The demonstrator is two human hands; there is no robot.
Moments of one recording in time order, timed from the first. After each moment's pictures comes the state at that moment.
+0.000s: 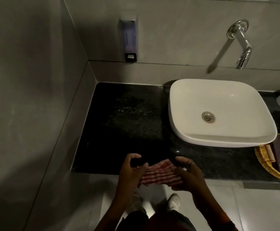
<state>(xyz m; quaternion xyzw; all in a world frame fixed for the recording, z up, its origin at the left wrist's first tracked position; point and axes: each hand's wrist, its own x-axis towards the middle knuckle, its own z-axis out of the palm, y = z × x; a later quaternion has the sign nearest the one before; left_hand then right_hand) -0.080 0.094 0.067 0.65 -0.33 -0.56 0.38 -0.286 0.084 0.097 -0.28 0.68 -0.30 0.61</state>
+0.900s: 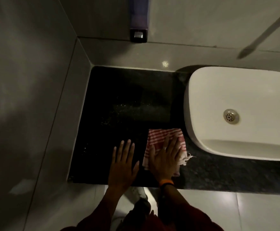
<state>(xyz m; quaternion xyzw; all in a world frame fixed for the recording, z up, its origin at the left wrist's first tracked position) -0.009 0.024 -0.095 0.68 -0.72 -0.14 -0.01 -0.171 -0.021 -0.083 -0.59 0.79 -0.04 0.16</state>
